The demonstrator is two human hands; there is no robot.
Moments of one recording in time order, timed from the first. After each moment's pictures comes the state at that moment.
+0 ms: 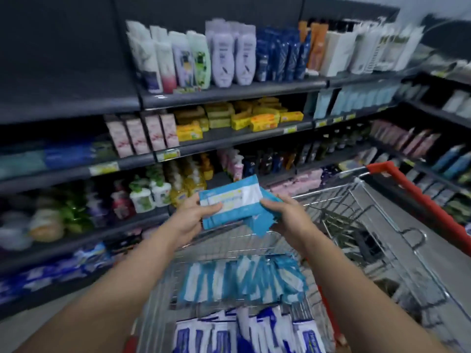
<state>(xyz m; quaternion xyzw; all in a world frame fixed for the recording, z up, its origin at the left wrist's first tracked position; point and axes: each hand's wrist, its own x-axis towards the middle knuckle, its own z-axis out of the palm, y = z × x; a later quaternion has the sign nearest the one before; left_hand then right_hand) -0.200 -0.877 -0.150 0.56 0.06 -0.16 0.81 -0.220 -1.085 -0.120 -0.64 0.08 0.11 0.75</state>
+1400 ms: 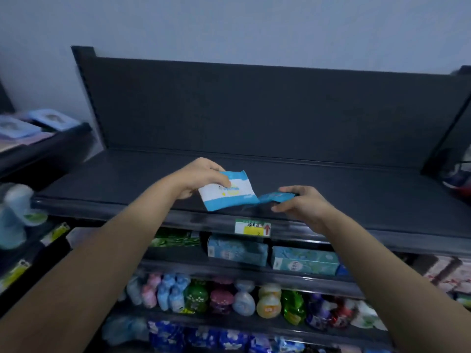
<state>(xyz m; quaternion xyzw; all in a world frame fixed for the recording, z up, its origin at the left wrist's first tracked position) -0.143 -0.033 0.059 0.82 0.15 0.03 0.55 -0.048 -0.262 0.029 -0.71 -0.13 0.28 0.64</state>
